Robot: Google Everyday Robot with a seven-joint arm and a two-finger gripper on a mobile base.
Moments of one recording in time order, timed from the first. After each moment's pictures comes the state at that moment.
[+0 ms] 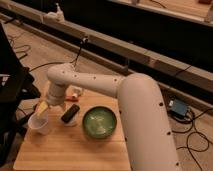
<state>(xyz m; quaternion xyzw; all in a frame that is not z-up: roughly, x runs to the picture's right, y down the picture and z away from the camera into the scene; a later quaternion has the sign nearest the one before) -0.289 0.132 0.779 -0.49 0.03 0.44 0.75</state>
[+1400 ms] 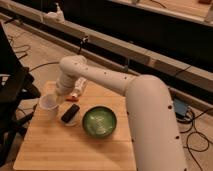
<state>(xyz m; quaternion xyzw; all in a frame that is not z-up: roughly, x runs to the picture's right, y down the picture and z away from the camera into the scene) -0.225 0.038 0.791 -0.45 -0.01 0.53 0.72</state>
